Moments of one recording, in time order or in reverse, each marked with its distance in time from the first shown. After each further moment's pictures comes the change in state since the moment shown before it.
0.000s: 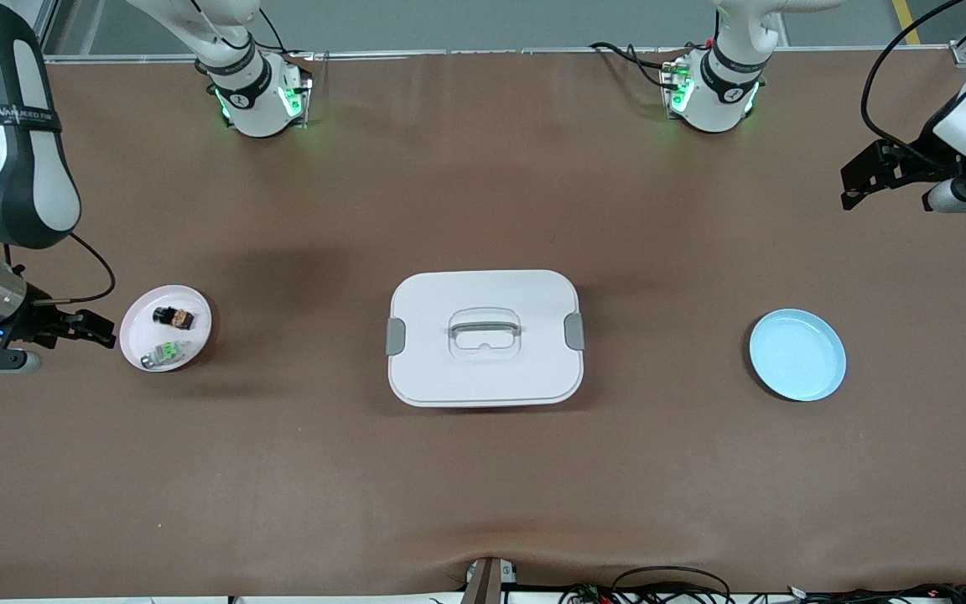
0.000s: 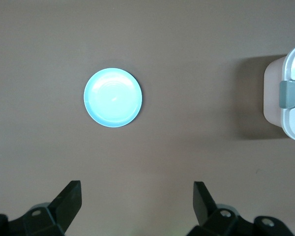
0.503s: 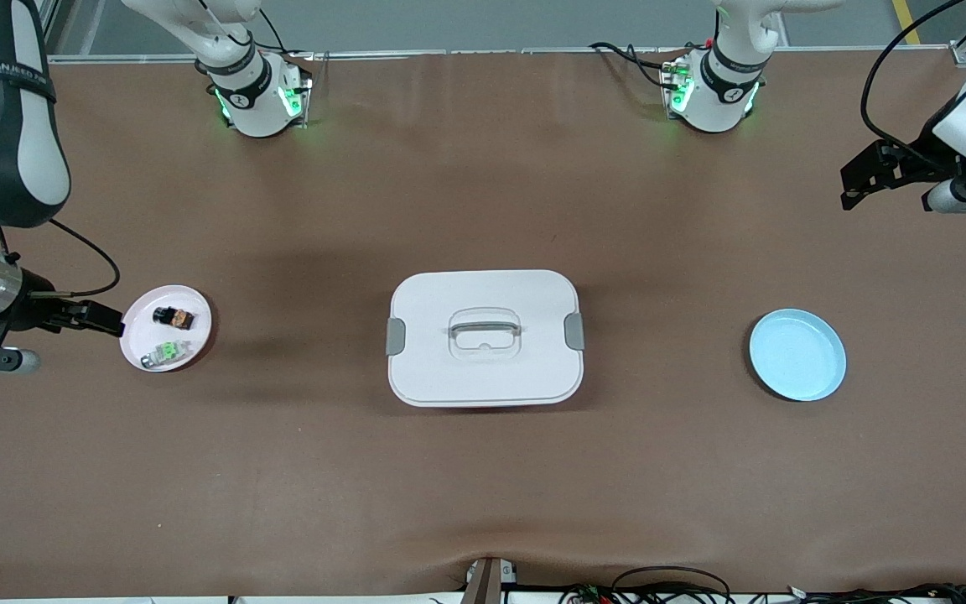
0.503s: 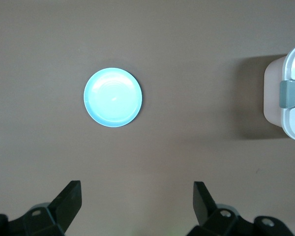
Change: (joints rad) left arm 0.000 0.000 0.000 -0.001 0.000 -0.001 0.000; right arm 0.106 -0.013 0.003 0.211 0.004 -0.314 0.175
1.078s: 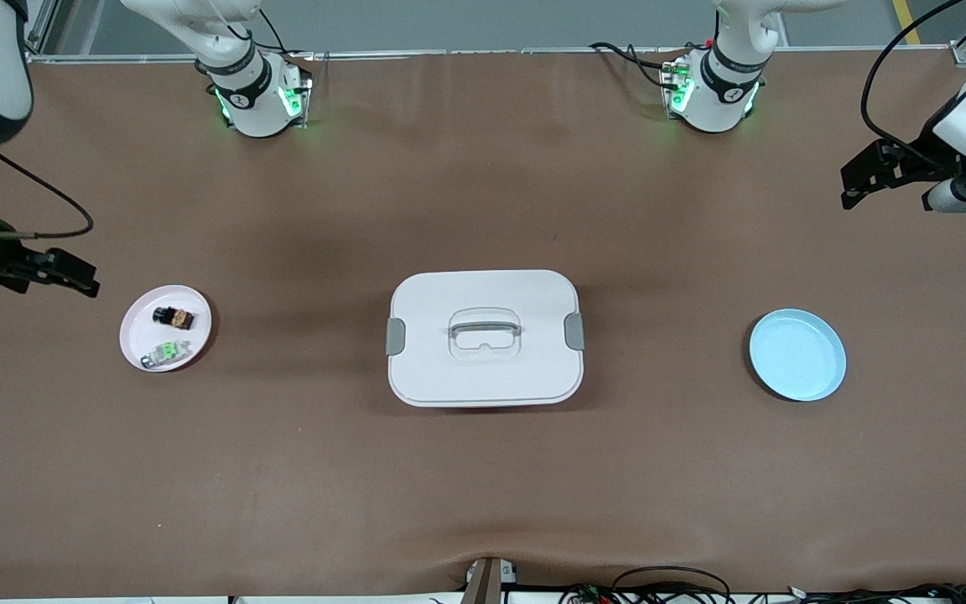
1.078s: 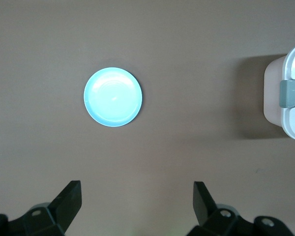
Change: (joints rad) left arm 0.000 -0.001 0.000 0.001 0.000 -0.002 0.000; right arm 0.014 -0.152 -0.001 0.017 0.000 -0.119 0.003
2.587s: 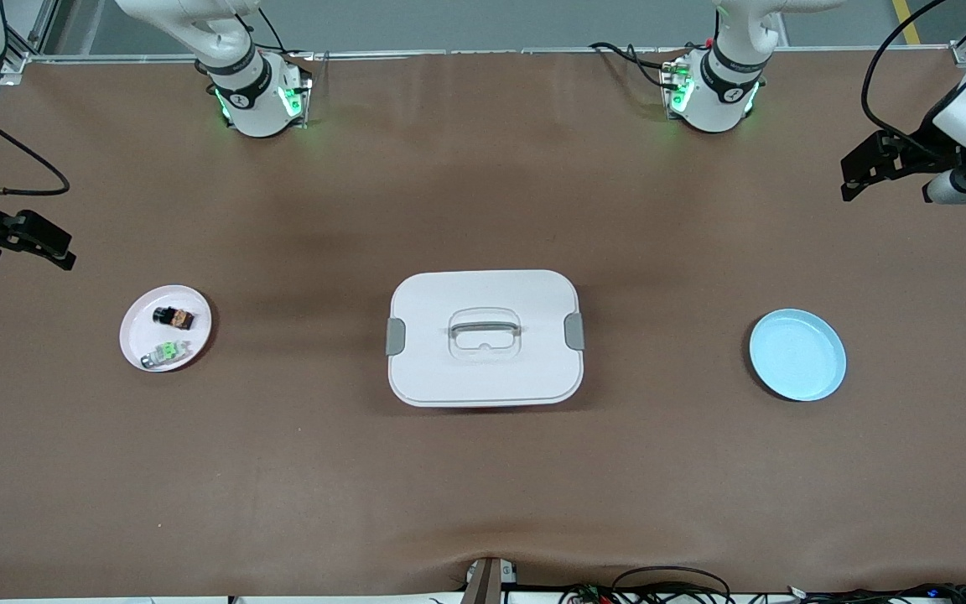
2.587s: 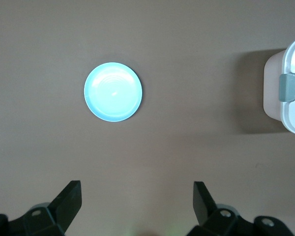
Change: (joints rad) left arm -0.001 -0.017 -0.001 0.001 0.000 -0.030 0.000; right arm 0.163 -0.068 -0.170 -0.016 0.001 -0.013 0.000
